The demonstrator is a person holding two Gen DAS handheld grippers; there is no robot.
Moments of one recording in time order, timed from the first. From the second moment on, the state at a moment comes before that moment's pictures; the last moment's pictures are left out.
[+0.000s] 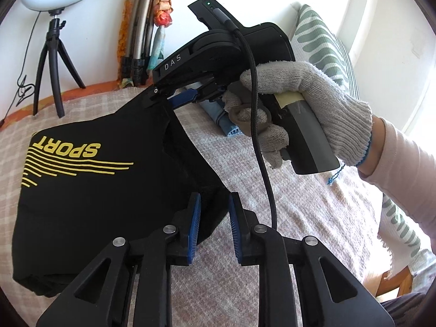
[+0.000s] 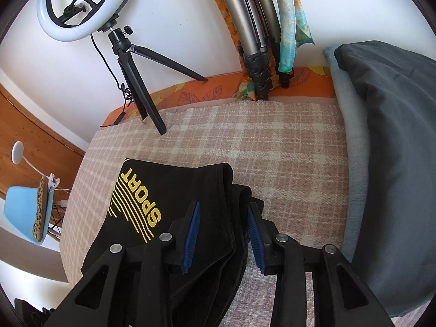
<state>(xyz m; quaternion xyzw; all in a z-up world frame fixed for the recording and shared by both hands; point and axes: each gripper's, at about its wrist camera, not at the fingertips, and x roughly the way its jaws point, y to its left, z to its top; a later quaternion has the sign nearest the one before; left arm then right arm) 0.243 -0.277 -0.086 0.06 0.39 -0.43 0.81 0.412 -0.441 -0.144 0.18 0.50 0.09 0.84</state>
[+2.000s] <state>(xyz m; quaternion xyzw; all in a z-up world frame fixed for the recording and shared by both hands) 0.430 -0.127 -0.126 -0.14 0.53 -0.28 0.79 0.377 -0.448 -0.183 0.27 0.50 0.13 0.81</state>
